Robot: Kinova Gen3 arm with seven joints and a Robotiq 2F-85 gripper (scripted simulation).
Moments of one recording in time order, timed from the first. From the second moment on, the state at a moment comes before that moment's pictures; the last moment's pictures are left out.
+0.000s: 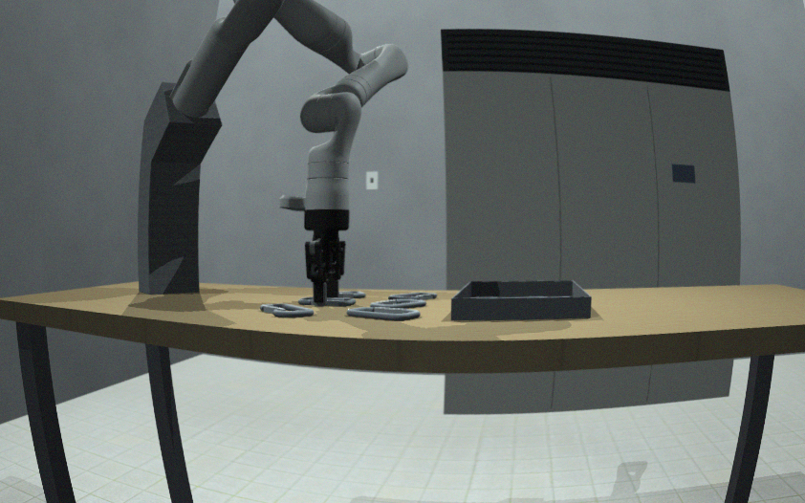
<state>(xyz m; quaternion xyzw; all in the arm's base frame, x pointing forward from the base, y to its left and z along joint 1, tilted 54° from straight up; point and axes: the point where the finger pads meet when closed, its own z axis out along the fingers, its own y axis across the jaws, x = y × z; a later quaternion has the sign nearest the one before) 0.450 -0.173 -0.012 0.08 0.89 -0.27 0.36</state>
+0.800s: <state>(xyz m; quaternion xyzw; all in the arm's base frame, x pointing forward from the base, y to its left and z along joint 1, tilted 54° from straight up) 0.450 -0.172 -0.011 0.08 0.89 -0.27 0.36</state>
